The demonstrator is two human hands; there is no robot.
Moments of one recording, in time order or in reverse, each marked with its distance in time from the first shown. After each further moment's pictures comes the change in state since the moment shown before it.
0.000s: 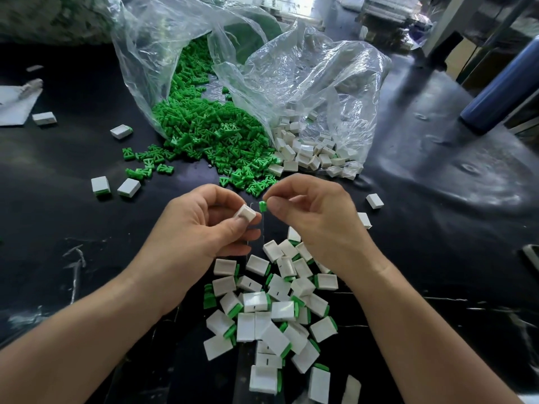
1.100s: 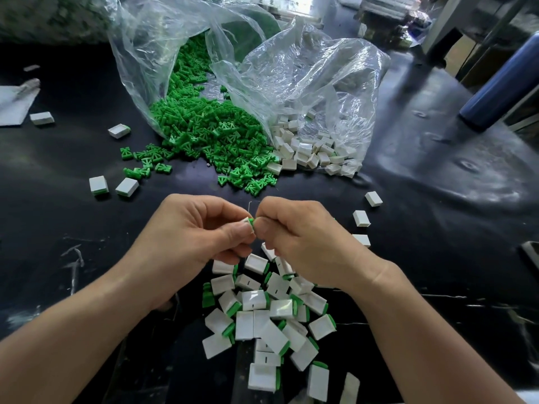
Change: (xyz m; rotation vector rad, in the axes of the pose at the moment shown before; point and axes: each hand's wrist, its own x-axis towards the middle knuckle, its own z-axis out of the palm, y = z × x) left_hand -0.001 0.000 -0.009 0.190 -0.078 0.087; right_hand -0.011 -0.015 0.002 -0.297 -0.318 -0.032
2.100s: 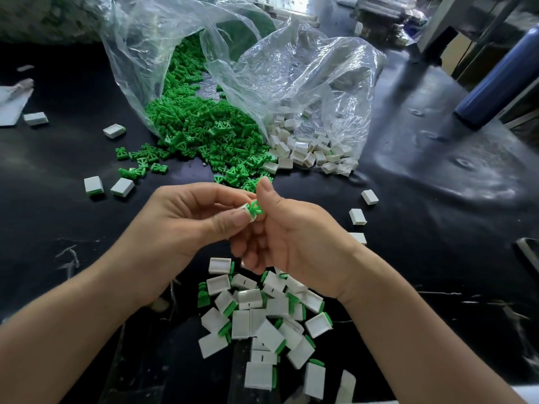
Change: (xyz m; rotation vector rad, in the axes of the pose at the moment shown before) left_hand 0.000 0.004 -0.004 -0.191 -0.119 0.131; right_hand 0.001 -0.007 0.005 1.024 -0.309 0.215
